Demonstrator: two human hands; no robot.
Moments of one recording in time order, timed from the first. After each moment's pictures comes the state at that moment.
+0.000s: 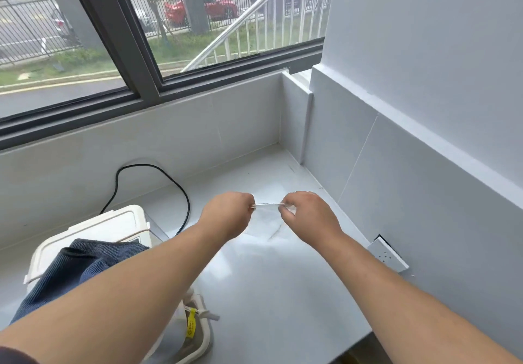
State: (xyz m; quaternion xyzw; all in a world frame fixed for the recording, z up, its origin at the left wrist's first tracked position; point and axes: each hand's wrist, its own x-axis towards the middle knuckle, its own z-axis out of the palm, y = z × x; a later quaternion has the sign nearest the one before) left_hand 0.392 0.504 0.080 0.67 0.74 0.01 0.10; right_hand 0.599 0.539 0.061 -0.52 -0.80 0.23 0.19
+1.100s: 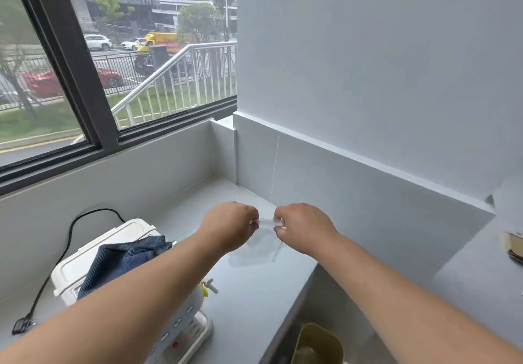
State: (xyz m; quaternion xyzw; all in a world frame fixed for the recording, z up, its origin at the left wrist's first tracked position) left_hand 0.421 0.353 0.188 0.86 0.50 0.11 0.02; right_hand 0.616 0.308 0.199 -0.65 -0.75 0.03 0.10
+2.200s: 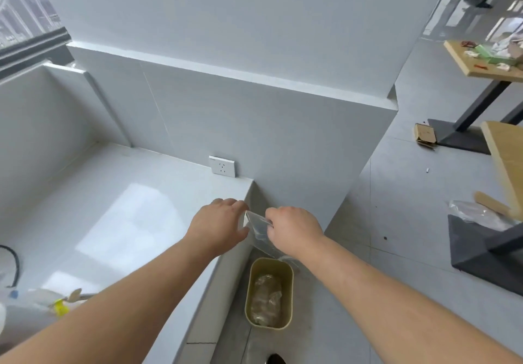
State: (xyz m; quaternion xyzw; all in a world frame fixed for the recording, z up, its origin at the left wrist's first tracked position) left_hand 0.627 0.322 0.046 0.92 0.37 0.02 0.09; right_hand 0.798 0.218 0.043 -0.76 -0.64 0.10 0.06
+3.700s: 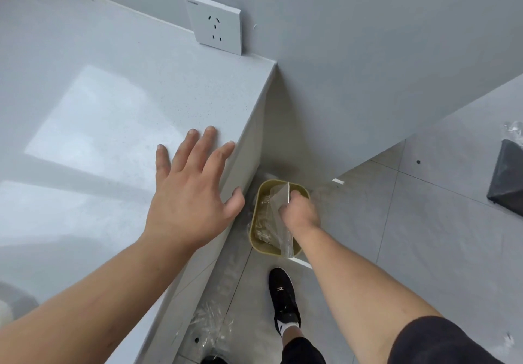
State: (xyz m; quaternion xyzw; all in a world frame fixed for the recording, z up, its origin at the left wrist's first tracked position) left_hand 0.588 0.336 -0.154 0.89 0.45 0.06 0.06; right_hand 0.789 0.239 -0.319 -0.88 -0.31 0.36 0.07
